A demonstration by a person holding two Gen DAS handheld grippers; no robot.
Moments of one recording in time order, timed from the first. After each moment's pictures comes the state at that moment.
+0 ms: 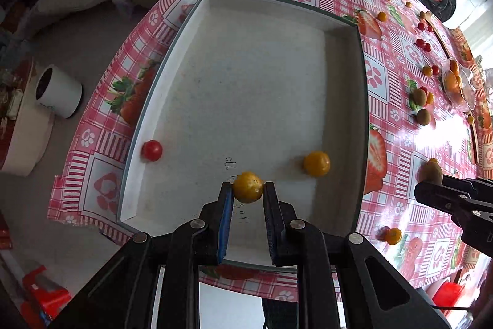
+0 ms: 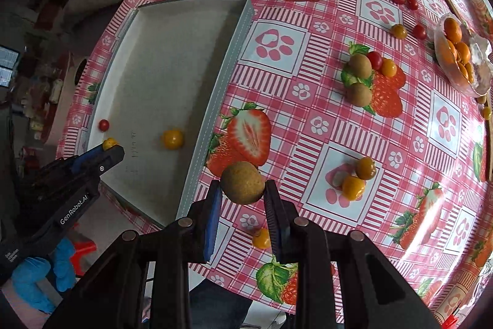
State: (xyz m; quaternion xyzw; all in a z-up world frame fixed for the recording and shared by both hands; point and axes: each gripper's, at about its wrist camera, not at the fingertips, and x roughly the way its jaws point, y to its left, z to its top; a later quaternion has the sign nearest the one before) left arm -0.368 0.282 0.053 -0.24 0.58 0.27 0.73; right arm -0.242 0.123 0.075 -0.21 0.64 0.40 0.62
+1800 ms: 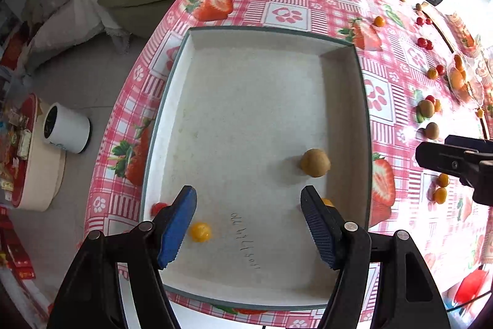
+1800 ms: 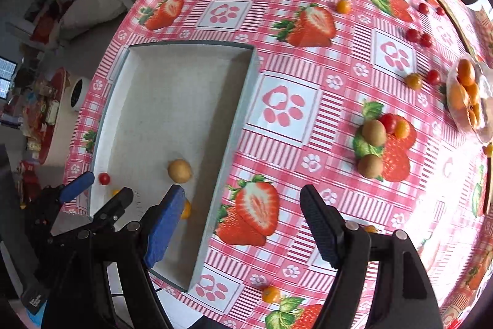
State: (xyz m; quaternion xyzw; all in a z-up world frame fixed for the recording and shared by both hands) left arm -0.312 0.281 0.071 -0.16 0.58 0.25 0.76; right arm -0.199 0.165 0.082 -0.18 0.64 0.37 0.65
